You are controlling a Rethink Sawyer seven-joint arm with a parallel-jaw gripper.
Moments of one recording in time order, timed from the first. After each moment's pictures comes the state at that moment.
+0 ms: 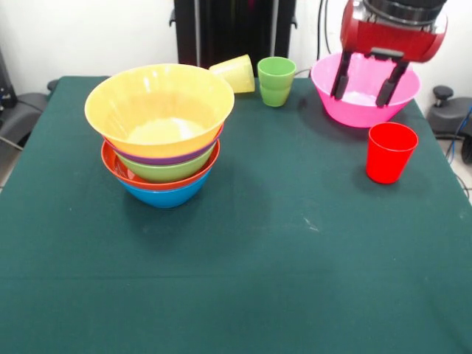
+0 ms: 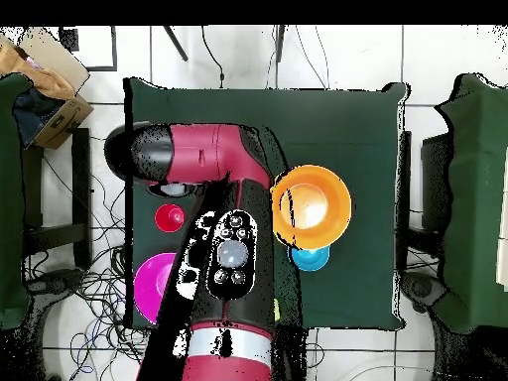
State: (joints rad) arm 0.07 -0.59 -0.13 1.29 0.01 0.94 1.87
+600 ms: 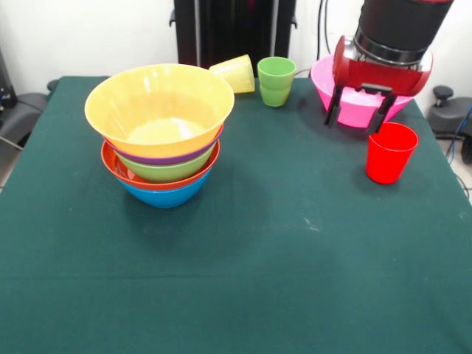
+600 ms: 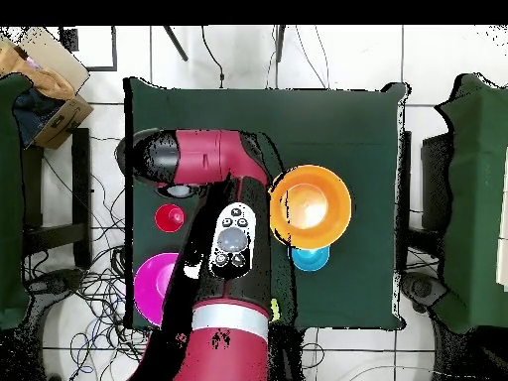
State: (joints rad) arm 0.07 -0.52 -0.13 1.29 0.01 0.89 1.87
